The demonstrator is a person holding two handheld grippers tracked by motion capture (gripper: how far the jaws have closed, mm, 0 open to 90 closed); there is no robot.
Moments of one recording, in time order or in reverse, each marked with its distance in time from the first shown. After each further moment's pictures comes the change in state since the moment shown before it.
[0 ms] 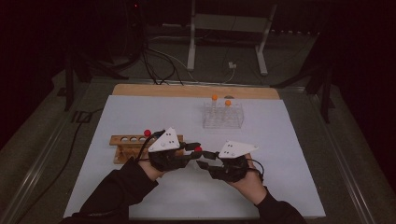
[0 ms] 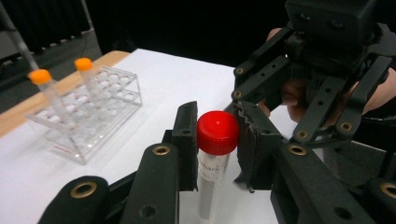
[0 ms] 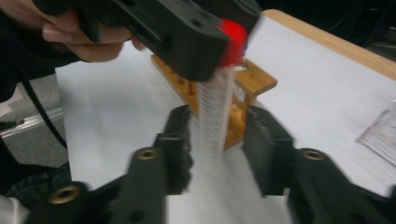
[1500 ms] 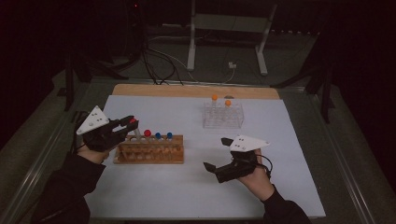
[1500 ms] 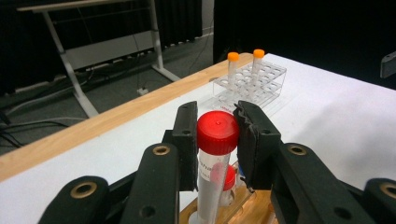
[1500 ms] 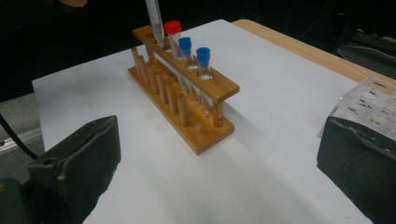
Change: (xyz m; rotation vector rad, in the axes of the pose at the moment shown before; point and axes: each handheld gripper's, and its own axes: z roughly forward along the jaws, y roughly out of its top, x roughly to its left) left arm 0.086 -0.047 -0.120 -0.051 0.408 -0.136; right arm -0.016 0.002 -0.016 -0.035 -0.071 0.050
